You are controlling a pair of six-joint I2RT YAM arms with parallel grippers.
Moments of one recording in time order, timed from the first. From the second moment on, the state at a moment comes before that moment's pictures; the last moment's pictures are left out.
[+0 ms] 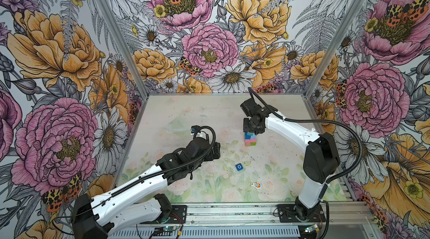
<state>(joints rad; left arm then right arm) -0.91 0.97 0.79 -0.50 -0.35 -0.82 0.55 1.81 1.54 -0.95 0.19 0.60</state>
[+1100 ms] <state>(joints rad) -1.43 0.80 0.60 -0.60 -0.63 -1.12 0.83 1.24 1.10 -0.96 0.24 0.71</state>
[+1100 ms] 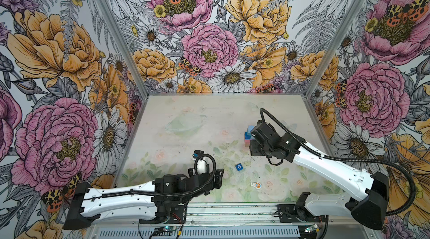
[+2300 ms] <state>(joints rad) -1.53 0.74 0.52 -0.73 -0.73 -1.31 0.98 1.47 0.93 -0.71 0.17 0.77</state>
